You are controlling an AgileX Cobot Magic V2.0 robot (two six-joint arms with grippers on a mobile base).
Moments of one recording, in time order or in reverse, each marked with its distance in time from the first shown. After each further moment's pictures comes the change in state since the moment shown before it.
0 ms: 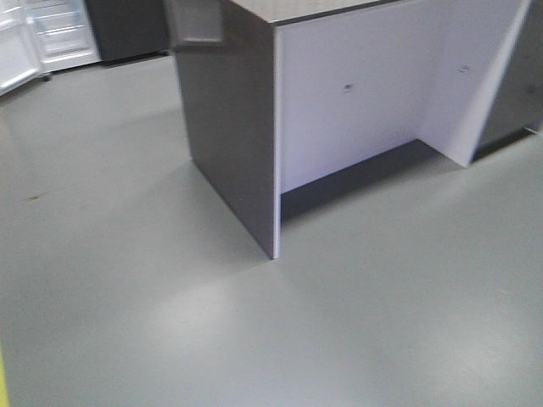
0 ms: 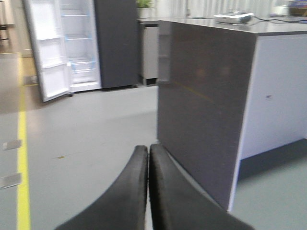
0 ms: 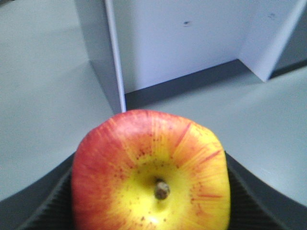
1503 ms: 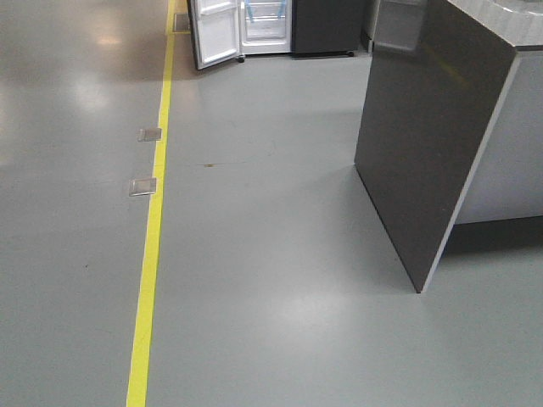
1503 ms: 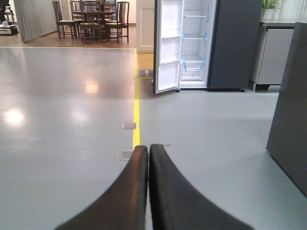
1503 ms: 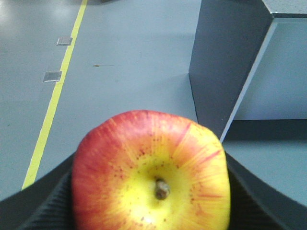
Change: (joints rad) left arm 0.000 0.000 0.000 0.000 0.000 0.000; right arm 0.000 0.000 0.000 0.000 0.000 0.000
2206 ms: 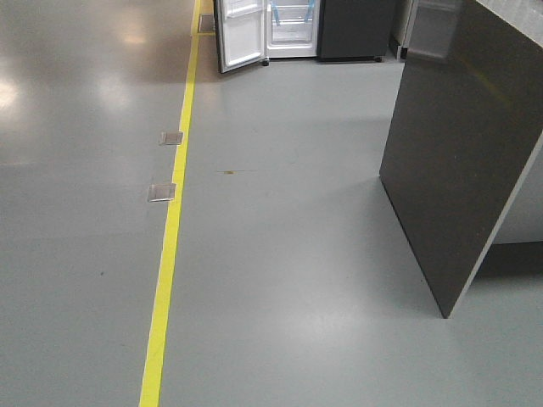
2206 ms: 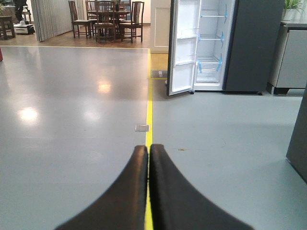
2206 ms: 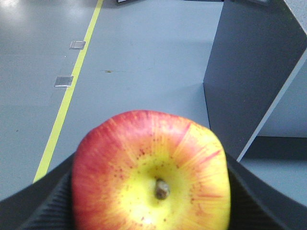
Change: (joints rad) left arm 0.000 0.000 0.000 0.000 0.000 0.000; right arm 0.000 0.000 0.000 0.000 0.000 0.000
